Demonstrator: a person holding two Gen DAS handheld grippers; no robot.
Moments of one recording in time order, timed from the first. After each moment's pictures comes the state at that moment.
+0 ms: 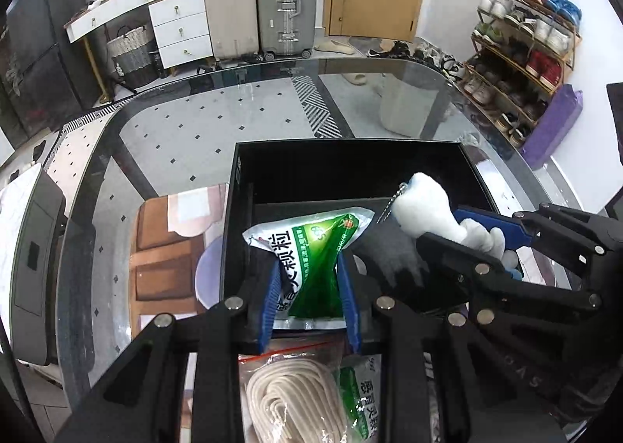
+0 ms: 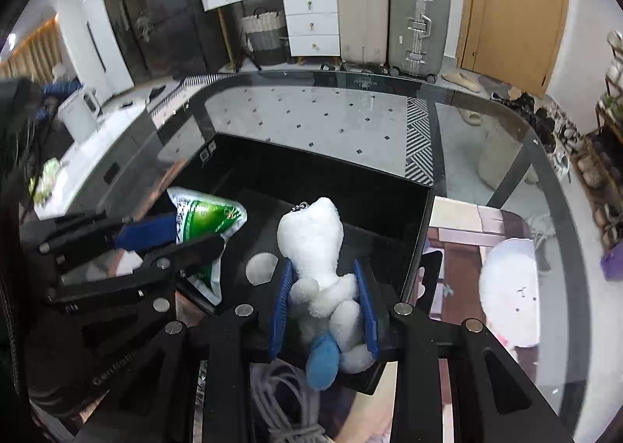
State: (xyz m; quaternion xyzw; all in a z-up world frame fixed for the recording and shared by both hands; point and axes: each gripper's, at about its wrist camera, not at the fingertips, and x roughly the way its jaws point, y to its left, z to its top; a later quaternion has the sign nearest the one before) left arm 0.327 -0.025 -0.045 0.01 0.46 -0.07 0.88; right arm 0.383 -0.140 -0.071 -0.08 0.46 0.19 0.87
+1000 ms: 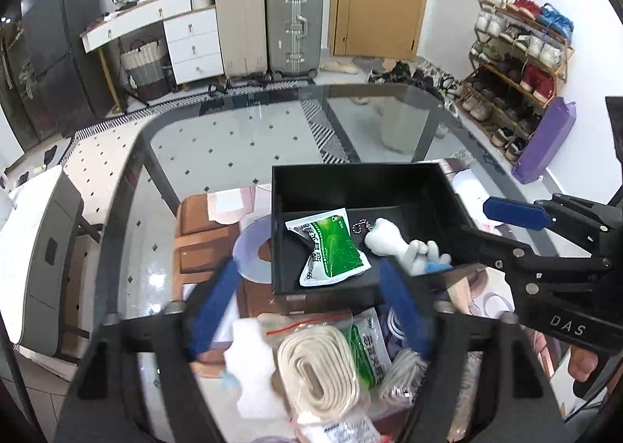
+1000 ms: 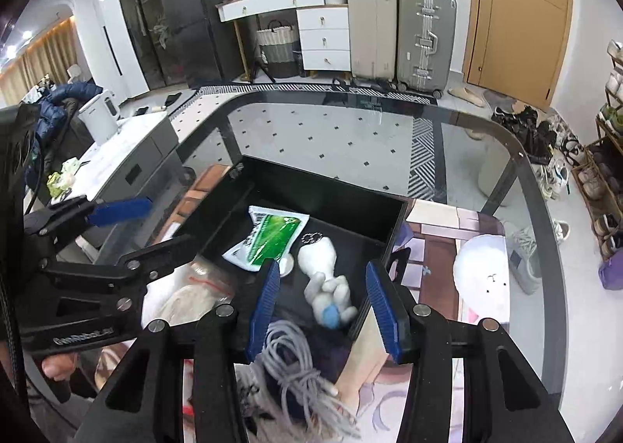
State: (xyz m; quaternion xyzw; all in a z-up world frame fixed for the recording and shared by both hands) left arm 0.276 0.007 0.005 0.00 0.42 -0.06 0.90; right arm 0.323 -0.161 -0.017 -0.07 0.43 0.22 0.87
